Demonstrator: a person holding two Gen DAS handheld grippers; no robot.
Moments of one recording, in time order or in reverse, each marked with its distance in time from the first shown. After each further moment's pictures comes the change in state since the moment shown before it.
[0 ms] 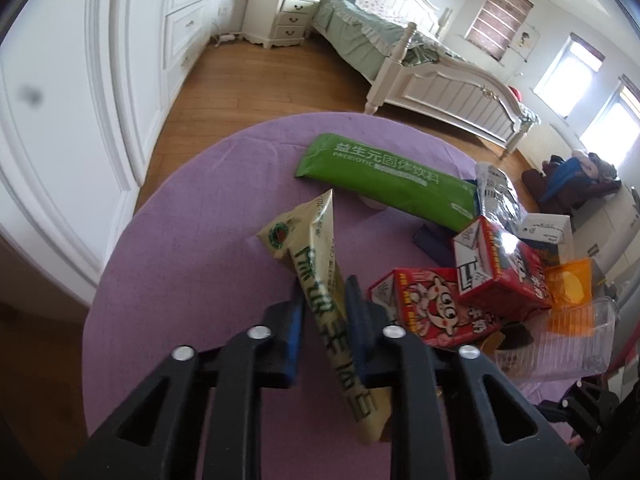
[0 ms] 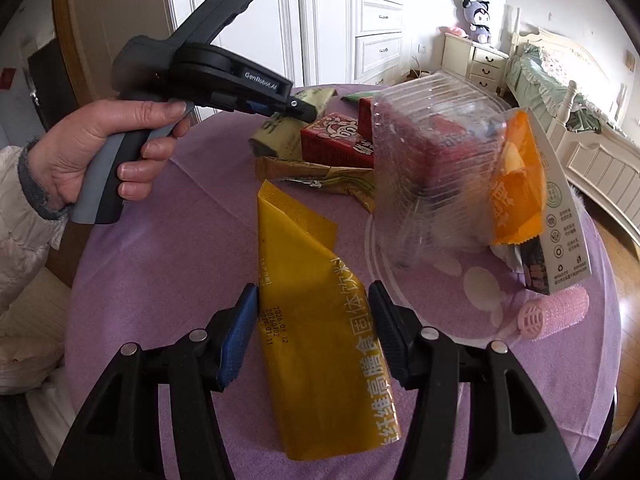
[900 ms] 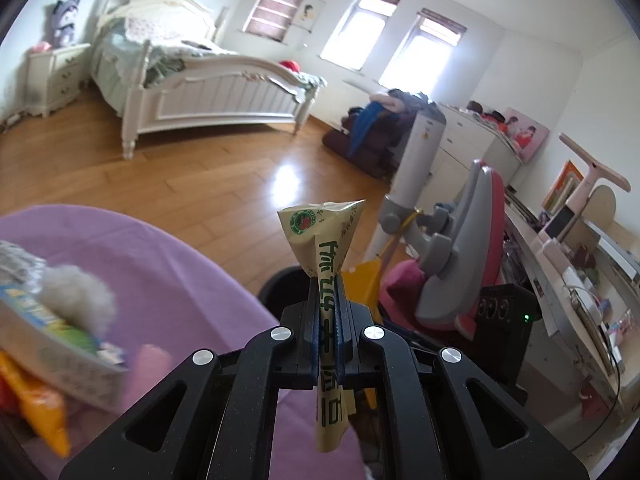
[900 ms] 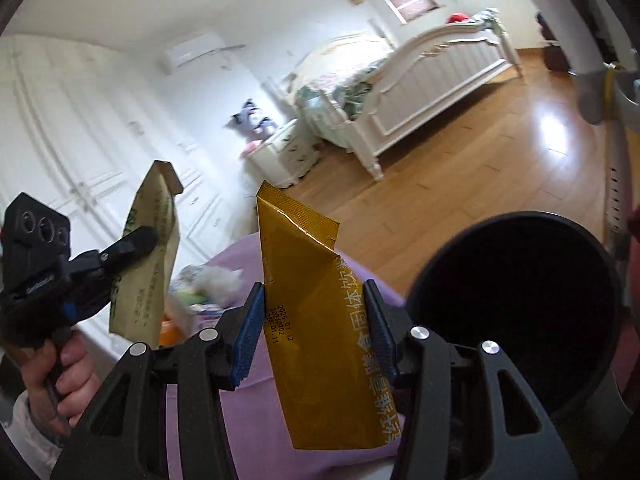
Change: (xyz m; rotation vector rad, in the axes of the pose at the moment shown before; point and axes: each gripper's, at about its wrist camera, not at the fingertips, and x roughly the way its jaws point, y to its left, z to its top) left arm 0.010 -0.395 -0.059 0.463 0.007 -0.616; right arm -0.179 -0.216 -0.205 0.906 -0.570 -0.228
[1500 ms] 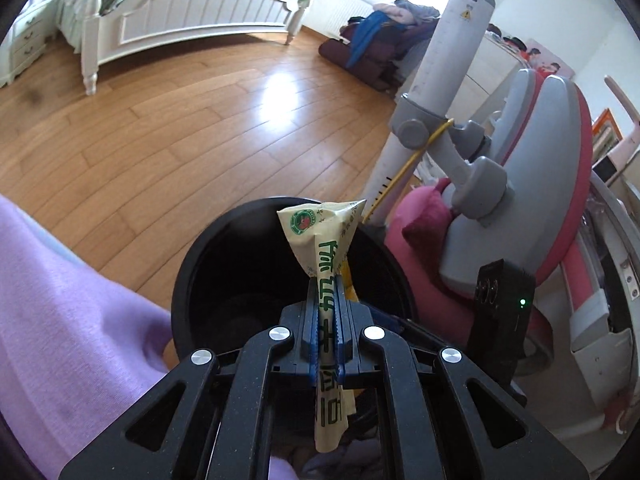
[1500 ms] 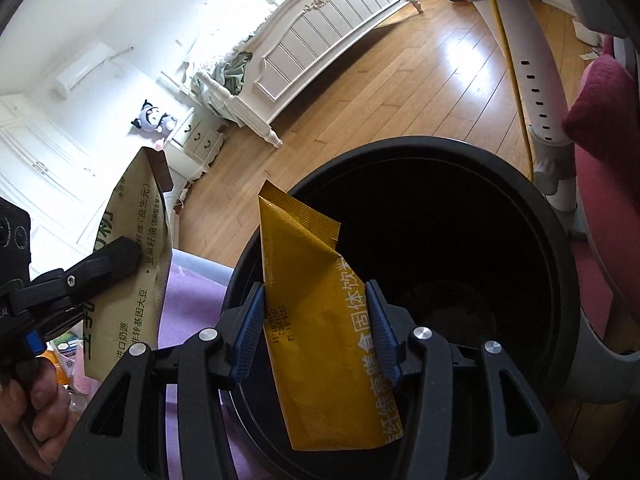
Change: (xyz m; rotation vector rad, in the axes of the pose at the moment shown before) left arm 0.202 -0.013 -0.017 0.005 0.318 0.035; right arm 0.075 -0.099 0.008 0.222 0.123 -0.167
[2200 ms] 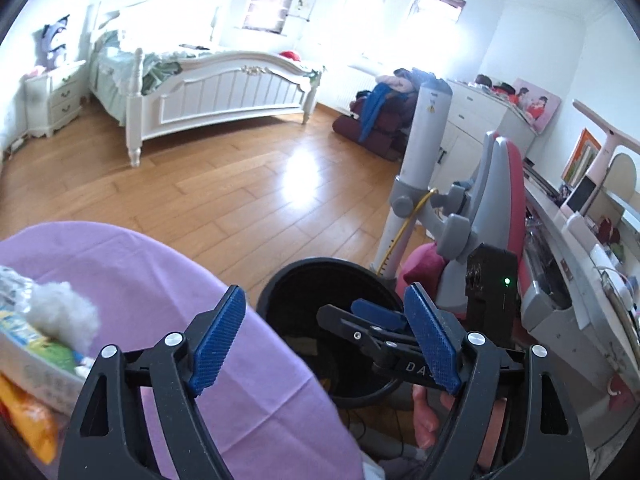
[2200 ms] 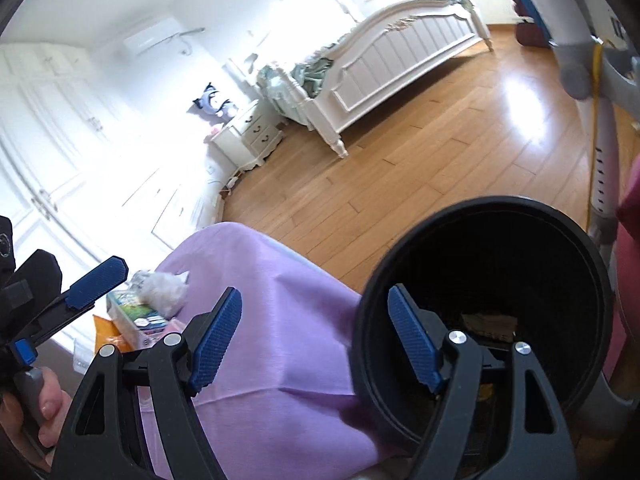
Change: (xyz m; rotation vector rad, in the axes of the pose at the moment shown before) left arm -0.193 0.010 -0.054 0.046 -0.318 0.100; right arm -0.029 0.143 -0.009 -0.293 -0.032 0.159
